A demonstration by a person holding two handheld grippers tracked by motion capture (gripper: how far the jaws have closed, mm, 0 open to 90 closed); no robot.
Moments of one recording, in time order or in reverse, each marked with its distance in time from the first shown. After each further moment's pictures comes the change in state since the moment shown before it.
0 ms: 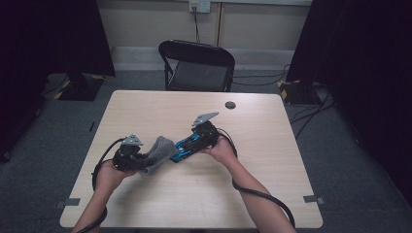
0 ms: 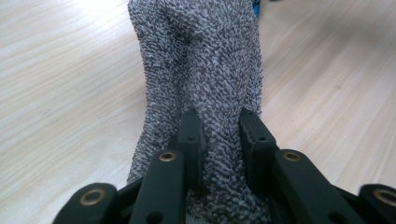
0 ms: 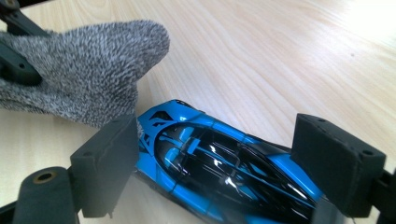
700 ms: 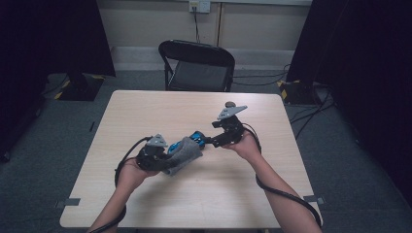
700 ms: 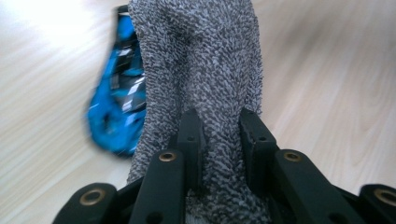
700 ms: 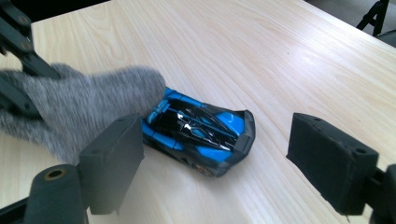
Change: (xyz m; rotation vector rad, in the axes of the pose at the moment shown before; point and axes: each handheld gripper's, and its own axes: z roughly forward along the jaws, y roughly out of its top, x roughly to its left) left arm -0.055 0.042 0.033 -0.014 -0.111 0.130; right arm -0.024 -0.011 -0.079 -0.043 -0.026 0.007
